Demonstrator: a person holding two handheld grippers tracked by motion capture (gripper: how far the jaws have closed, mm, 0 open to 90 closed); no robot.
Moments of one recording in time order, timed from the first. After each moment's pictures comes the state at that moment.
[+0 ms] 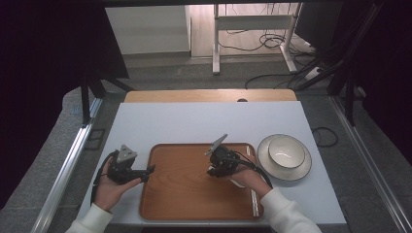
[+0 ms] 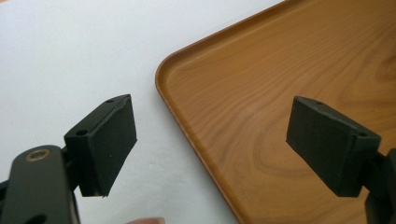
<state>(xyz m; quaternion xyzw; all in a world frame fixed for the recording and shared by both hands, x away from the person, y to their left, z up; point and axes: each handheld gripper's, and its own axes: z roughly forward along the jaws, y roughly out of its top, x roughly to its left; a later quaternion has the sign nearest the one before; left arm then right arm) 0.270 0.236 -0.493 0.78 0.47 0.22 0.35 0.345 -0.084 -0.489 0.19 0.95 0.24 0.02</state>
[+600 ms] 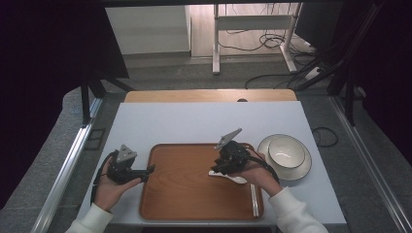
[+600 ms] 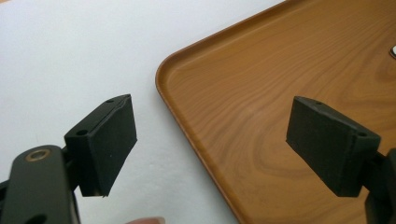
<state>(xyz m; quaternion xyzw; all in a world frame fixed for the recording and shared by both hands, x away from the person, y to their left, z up) 0.270 0.237 -0.492 0.78 0.47 0.22 0.35 0.337 -0.109 -0.457 0.20 0.94 0.29 0.02</state>
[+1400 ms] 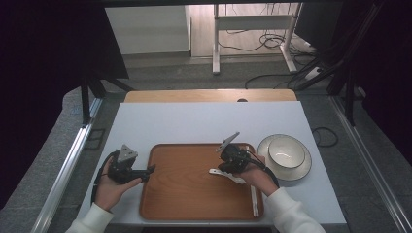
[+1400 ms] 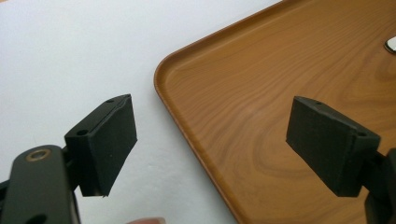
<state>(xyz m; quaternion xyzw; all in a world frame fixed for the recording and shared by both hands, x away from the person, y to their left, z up) 0.271 0.236 -0.493 0.78 0.47 0.22 0.35 0.351 -0.113 -0.487 0.24 0.94 0.24 0.04</state>
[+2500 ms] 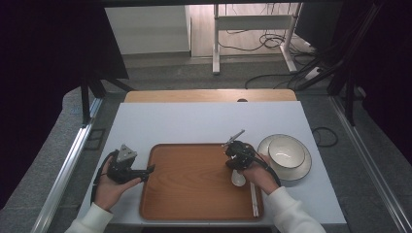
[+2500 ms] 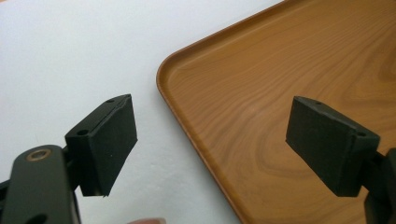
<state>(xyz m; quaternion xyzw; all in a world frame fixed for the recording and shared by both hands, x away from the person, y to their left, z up) 0.271 0.238 -0.494 0.78 0.47 0.22 0.35 0.365 -0.127 -0.496 0.32 0.92 0.20 0.07</state>
